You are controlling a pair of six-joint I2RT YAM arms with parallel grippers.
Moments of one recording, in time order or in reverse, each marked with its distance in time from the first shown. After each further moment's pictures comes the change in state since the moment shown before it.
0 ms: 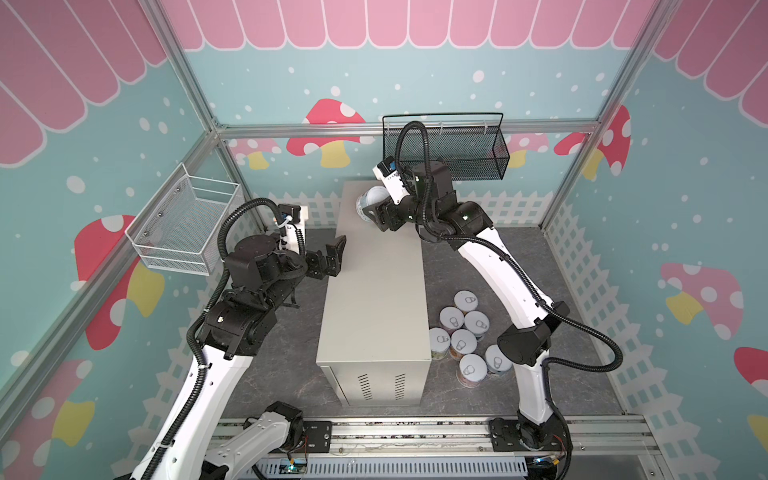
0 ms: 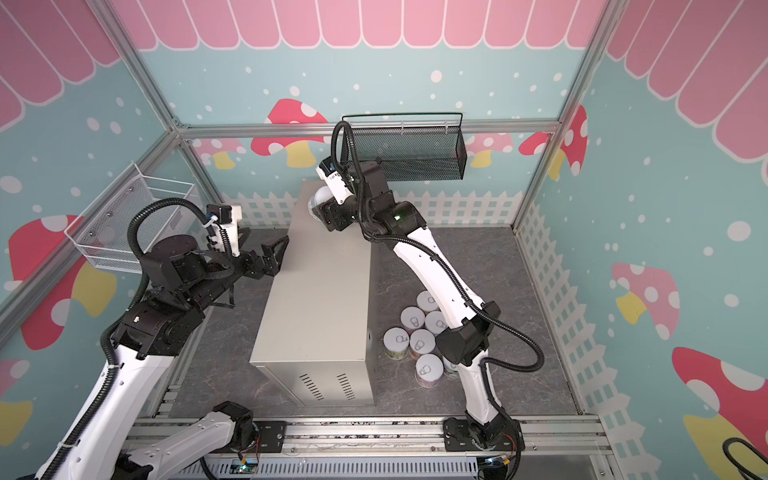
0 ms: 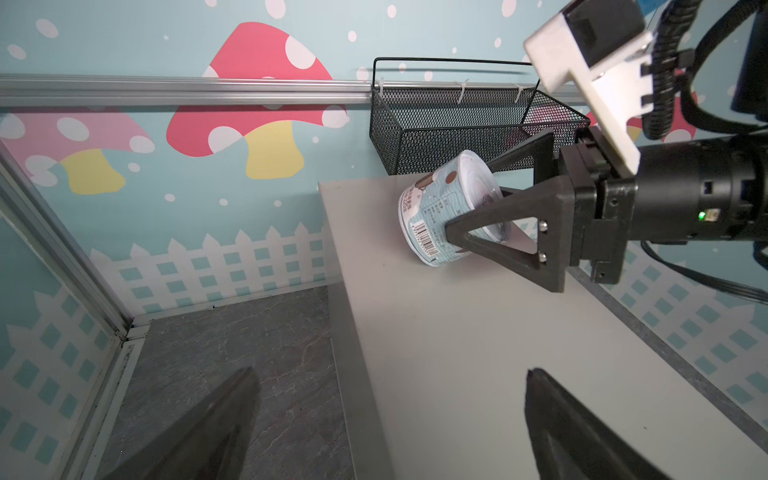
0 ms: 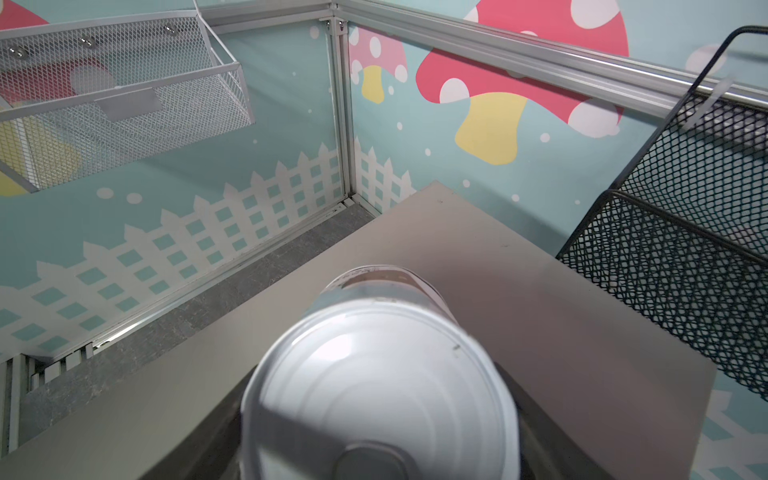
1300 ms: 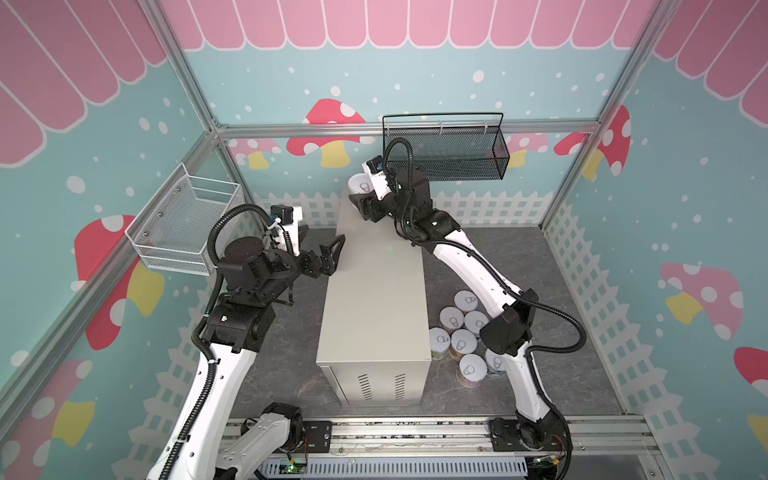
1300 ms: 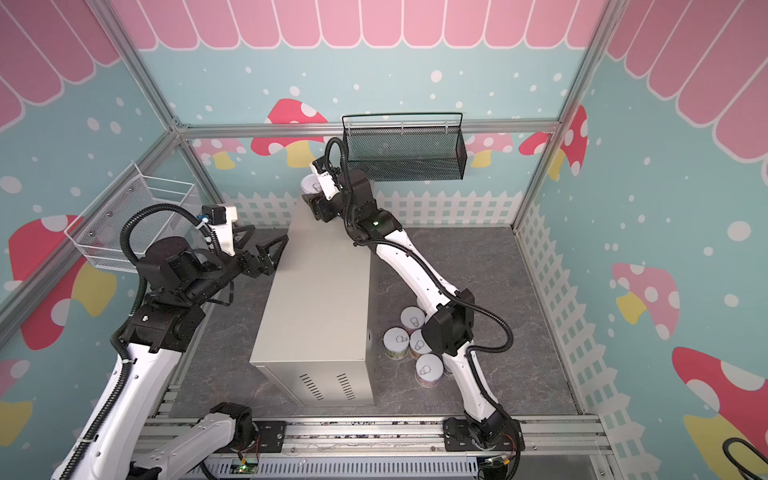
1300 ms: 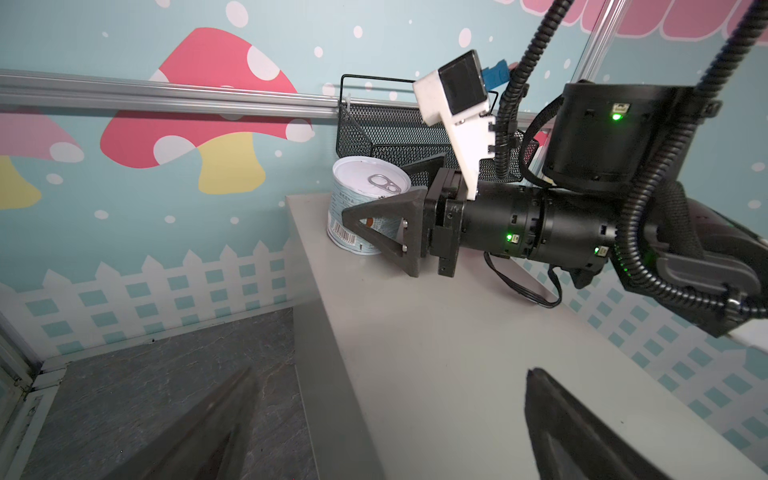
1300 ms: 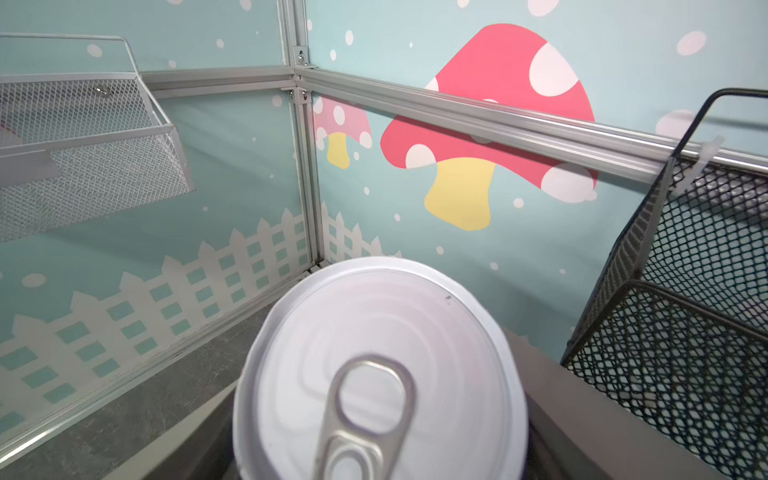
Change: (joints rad) left arm 0.160 -0.010 -0.102 0.163 0.292 -0.035; right arm -0.001 0.171 -0.022 0.413 0.070 0.017
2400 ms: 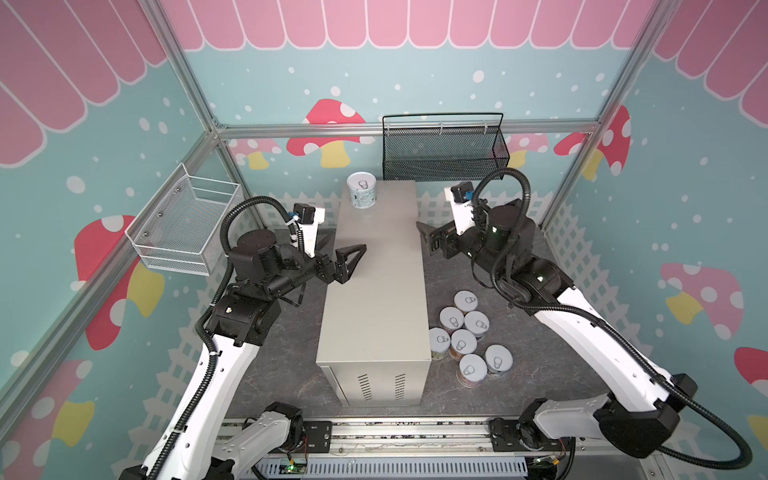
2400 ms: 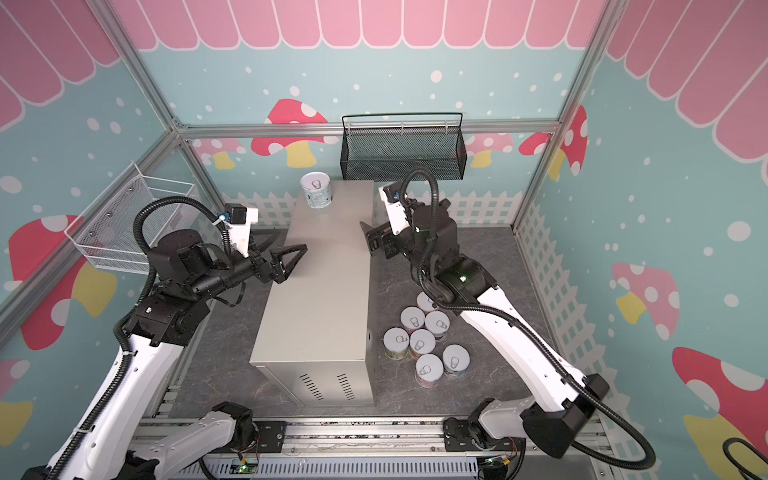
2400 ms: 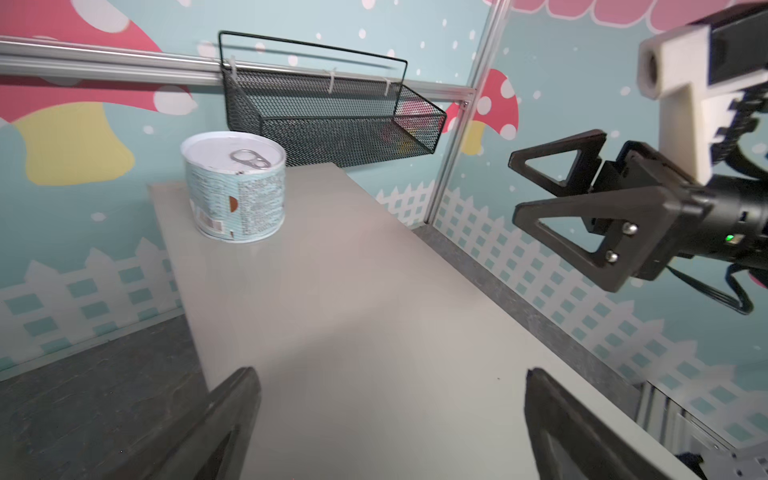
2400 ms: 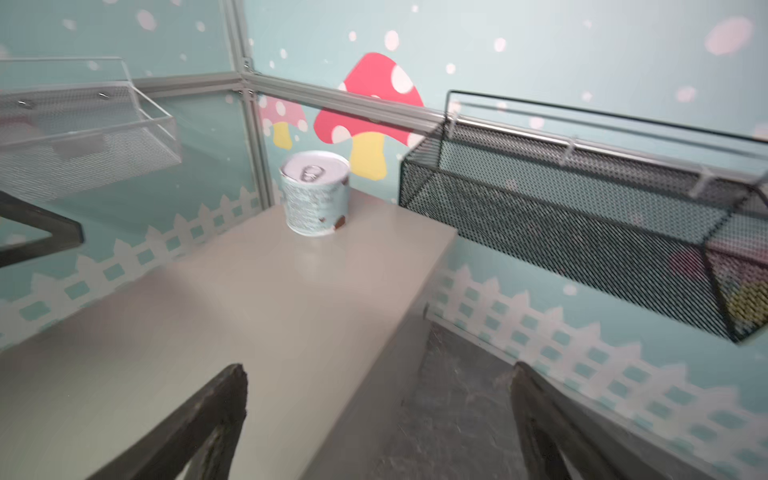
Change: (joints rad) left arm -0.100 0.060 0.086 -0.091 0.184 -0.013; right arm -0.034 -0.969 -1.004 -0.023 0.233 0.034
